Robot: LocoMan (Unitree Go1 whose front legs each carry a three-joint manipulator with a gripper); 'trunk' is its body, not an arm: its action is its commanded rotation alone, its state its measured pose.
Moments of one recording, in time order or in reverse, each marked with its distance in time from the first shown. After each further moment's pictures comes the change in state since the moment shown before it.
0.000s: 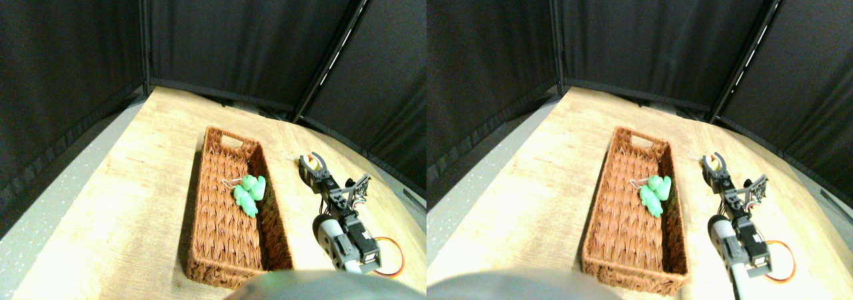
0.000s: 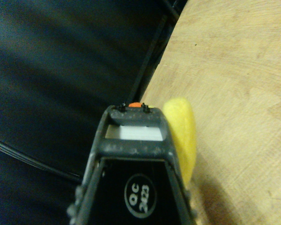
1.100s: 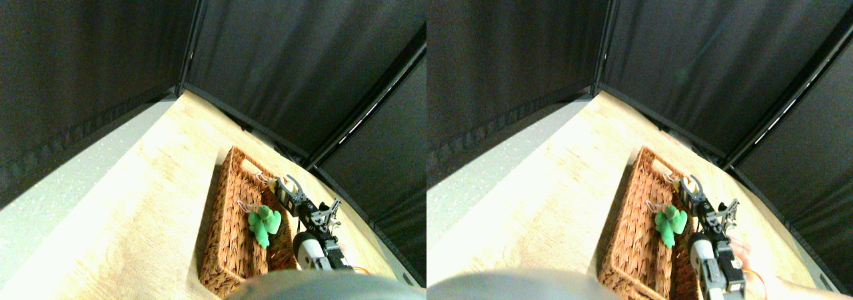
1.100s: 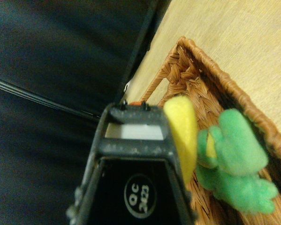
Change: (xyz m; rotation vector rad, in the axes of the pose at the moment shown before) right arm -0.002 0.044 -0.100 0.017 0.370 -0.014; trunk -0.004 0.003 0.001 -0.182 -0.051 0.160
